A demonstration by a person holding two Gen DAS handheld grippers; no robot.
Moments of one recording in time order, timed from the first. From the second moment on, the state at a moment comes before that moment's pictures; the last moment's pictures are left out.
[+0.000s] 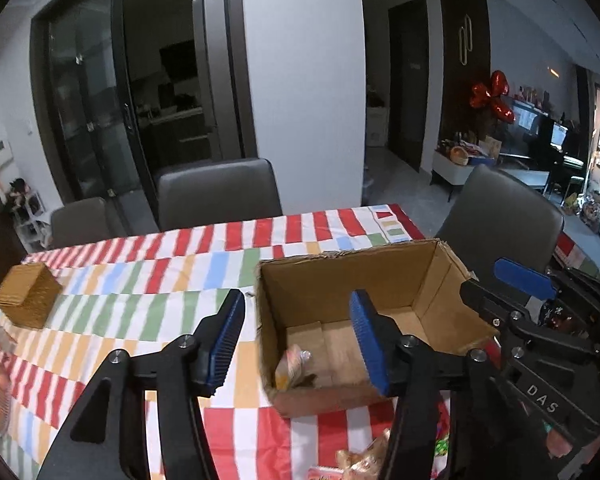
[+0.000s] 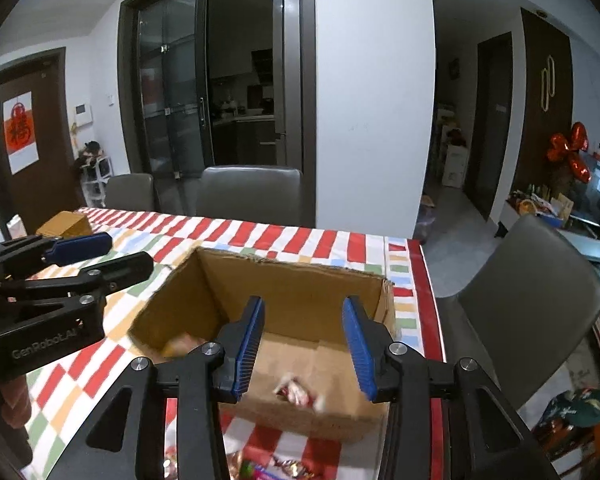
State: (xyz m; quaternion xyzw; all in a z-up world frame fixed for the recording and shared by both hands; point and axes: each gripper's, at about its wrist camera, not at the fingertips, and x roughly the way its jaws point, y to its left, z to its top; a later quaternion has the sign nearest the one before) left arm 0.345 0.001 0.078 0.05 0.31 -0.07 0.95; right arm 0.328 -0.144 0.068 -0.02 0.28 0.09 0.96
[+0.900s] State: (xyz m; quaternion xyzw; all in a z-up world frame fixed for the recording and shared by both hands) left arm 0.189 0.039 0.063 0.07 0.29 -0.04 0.95; right arm 0.207 -0.098 0.051 -0.06 0.29 0.21 0.93
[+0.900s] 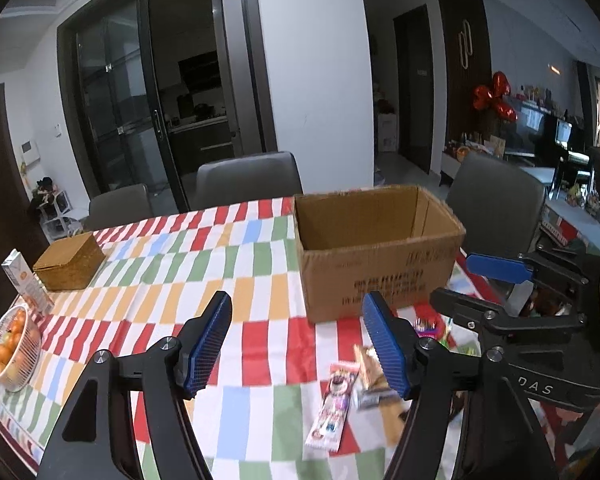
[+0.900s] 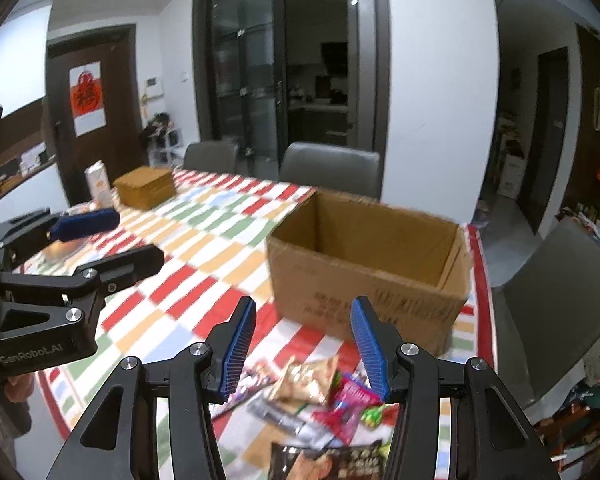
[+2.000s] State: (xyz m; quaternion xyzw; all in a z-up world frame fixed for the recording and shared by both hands) left arm 0.186 0.045 -0.064 0.06 0.45 -0.07 0.89; right arm 0.209 -0.070 -0.072 -0.17 0.45 0.25 0.84
